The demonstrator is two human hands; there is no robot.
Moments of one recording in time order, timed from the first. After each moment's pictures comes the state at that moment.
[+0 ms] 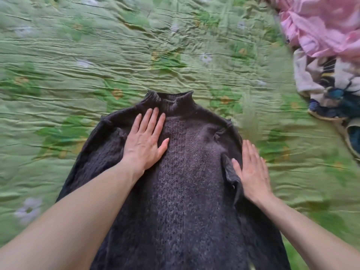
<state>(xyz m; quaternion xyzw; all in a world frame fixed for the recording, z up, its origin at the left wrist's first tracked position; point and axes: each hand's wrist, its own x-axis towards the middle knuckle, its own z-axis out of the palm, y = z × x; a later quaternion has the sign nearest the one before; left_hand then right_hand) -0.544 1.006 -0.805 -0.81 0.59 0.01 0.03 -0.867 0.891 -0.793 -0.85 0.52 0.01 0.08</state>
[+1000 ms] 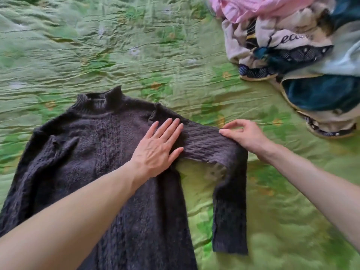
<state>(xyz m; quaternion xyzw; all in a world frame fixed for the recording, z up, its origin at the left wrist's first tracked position) -0.746 0.944 -0.761 -0.66 0.75 0.05 0.00 -1.011 0.802 -0.719 -0.63 0.57 -0.12 0.52</state>
